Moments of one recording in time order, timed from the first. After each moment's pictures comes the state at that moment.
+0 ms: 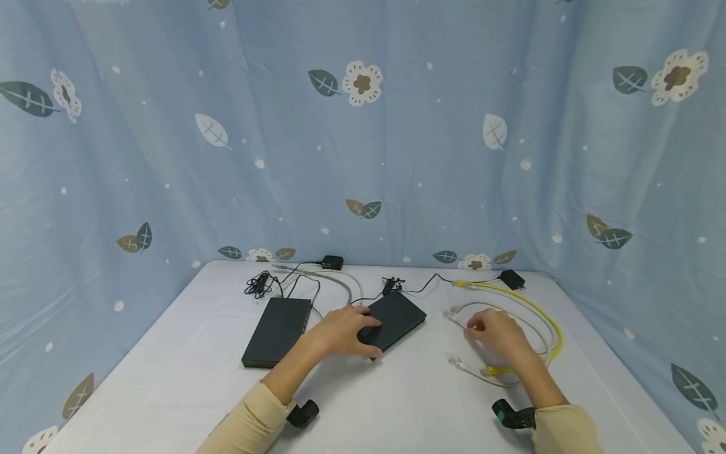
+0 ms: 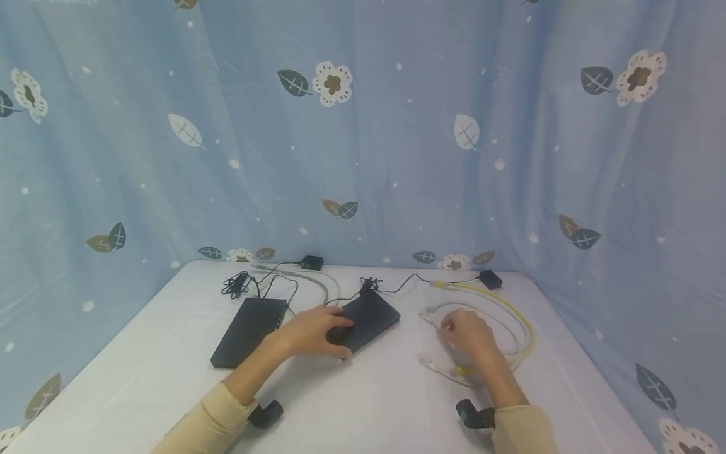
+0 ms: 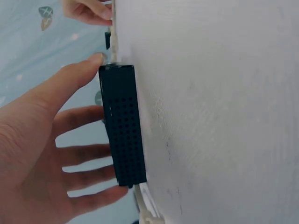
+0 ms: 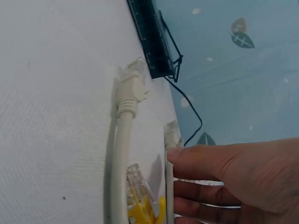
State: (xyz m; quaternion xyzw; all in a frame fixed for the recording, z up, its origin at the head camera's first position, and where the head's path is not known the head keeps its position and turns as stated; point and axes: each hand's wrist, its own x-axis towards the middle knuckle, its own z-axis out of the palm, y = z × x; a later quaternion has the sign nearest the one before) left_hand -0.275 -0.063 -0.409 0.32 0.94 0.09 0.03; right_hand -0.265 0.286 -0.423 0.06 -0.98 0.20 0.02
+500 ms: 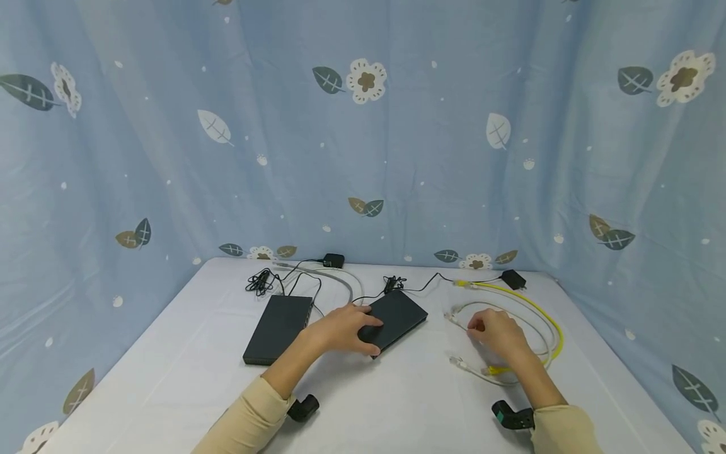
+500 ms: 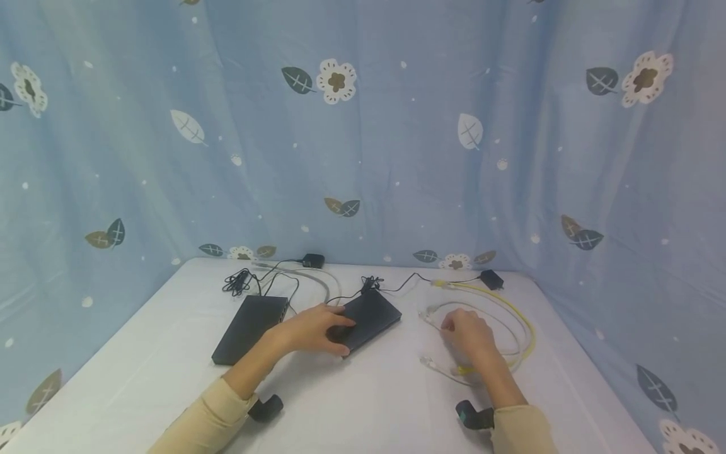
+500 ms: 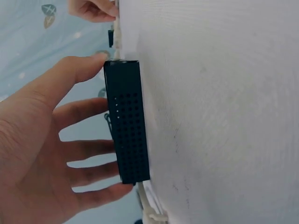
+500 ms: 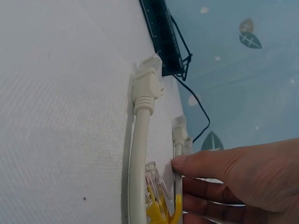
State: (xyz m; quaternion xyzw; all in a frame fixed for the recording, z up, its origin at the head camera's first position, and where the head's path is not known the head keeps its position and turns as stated) left_hand -0.278 -0.066 -0.407 0.35 0.93 0.11 0.05; right_hand -0.266 0.282 -0.427 0.04 -0.98 0.18 0.03
